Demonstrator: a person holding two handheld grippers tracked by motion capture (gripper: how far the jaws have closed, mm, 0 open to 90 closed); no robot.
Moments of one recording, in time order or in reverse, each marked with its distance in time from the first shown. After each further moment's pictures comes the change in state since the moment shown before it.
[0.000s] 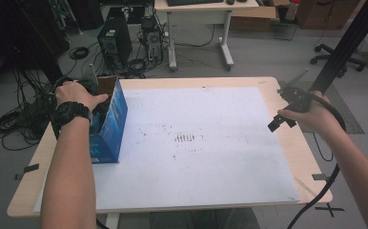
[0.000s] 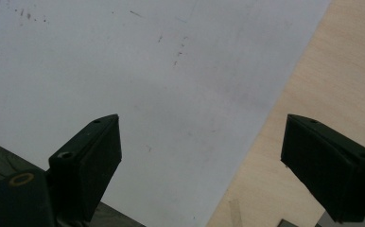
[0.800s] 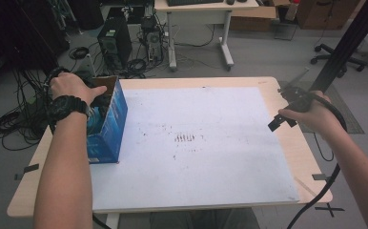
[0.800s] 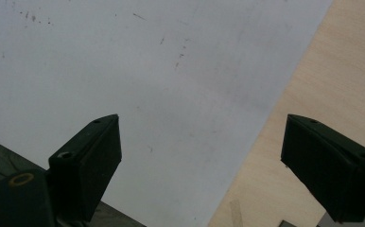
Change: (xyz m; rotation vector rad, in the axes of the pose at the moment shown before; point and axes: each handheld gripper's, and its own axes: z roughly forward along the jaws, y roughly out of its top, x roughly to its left) left arm -0.004 -0.005 -0.030 -0.054 0.024 -0.001; right arm 0.000 -0.001 -0.003 -0.010 0.004 -0.005
